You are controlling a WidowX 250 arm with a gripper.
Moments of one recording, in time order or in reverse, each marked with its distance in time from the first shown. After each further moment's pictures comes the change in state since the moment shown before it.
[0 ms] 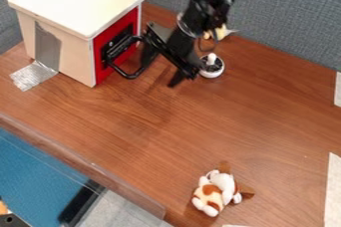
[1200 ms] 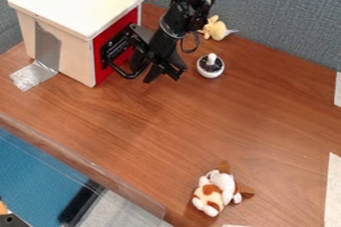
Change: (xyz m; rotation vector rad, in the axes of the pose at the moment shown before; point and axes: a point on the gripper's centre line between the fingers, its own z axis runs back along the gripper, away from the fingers) arm -0.008 0.006 -0.021 0.010 0.055 0.018
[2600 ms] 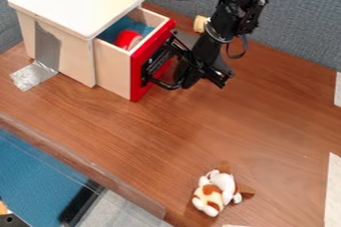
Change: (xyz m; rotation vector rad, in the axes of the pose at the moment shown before) arm -0.002 -0.066 0.050 -0.072 -0.039 -0.041
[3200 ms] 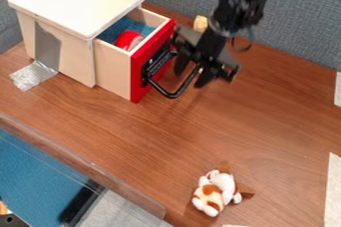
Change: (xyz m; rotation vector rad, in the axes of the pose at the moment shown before) arm 0.004 0.001 0.025 -0.072 -0.069 0.032
